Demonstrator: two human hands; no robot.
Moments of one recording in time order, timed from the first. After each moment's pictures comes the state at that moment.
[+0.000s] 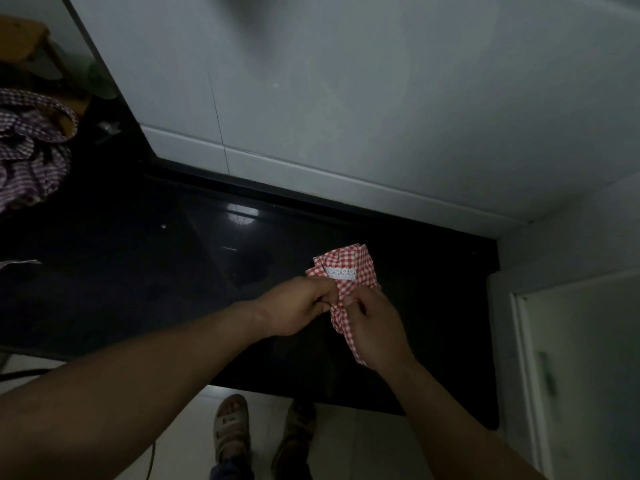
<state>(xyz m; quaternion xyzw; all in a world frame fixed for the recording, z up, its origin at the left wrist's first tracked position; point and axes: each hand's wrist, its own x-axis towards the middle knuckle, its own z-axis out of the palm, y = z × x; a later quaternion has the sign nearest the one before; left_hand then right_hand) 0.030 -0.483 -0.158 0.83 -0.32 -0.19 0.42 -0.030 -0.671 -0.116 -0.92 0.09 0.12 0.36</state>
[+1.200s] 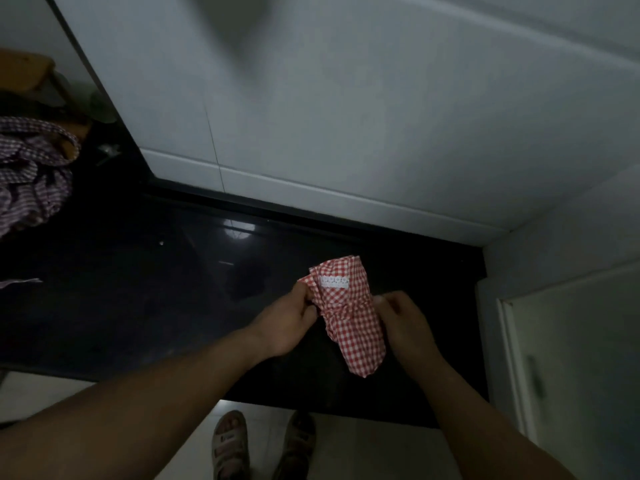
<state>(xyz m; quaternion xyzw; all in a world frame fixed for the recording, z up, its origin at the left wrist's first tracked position) 0.007 -0.486 -0.143 0.87 -0.11 -0.23 0.42 -0.024 -0.715 -0.089 -0.83 0.25 0.13 0.49</state>
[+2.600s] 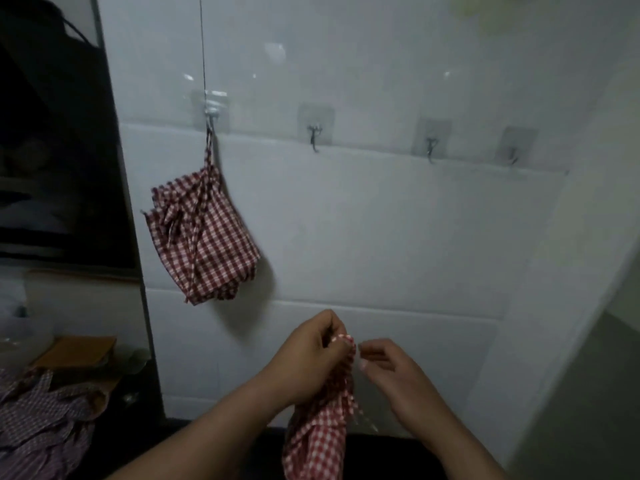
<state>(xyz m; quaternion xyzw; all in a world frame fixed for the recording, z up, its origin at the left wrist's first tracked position) 0.068 -0.516 0.207 0.79 -0.25 0.04 0.56 0.018 -0.704 0.194 -0.82 0.00 -0.05 0.57</state>
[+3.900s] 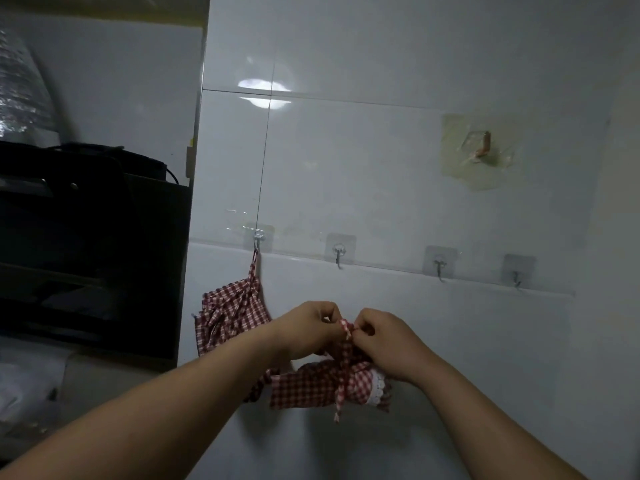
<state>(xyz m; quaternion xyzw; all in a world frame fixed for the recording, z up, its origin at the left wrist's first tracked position) 0.121 -0.465 0.396 0.82 -0.22 0.01 0.53 0.108 -0.659 0.396 -0.93 -0.18 -0.17 0.28</state>
